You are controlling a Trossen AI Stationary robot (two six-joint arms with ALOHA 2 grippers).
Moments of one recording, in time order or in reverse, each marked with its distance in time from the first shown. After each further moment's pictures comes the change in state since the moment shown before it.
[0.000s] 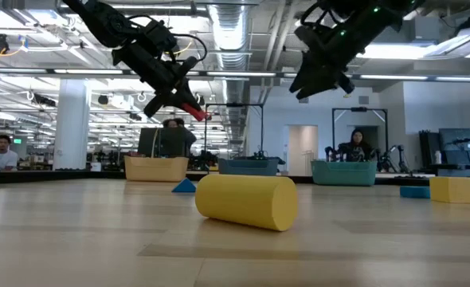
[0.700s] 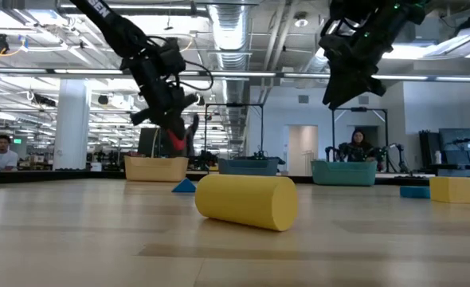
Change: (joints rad) left arm 0.023 0.155 0.104 -0.248 -0.291 0.184; right arm -0.062 -0.094 -0.001 -0.325 -0.088 0.052
